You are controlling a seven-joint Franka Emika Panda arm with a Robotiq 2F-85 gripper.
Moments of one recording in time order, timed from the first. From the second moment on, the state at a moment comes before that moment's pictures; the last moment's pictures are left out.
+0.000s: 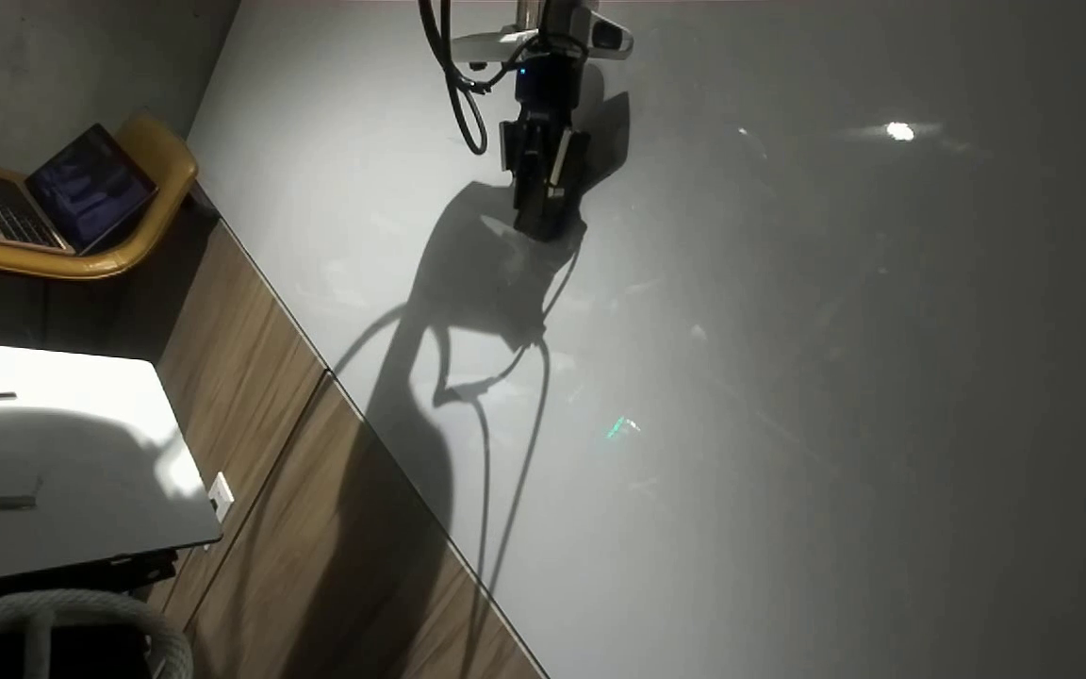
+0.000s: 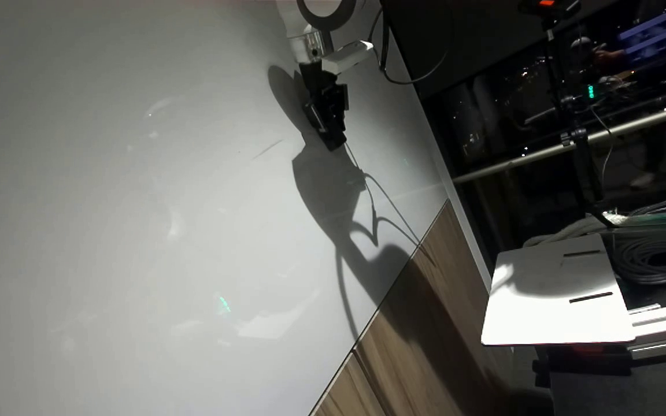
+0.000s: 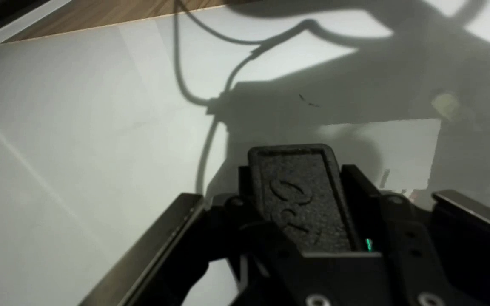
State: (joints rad) arm 0.00 -0.04 0.00 -1.83 -0.33 2.16 0.33
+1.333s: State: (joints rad) arm -0.04 -0.03 -0.04 -1.63 -0.33 2.03 0.19
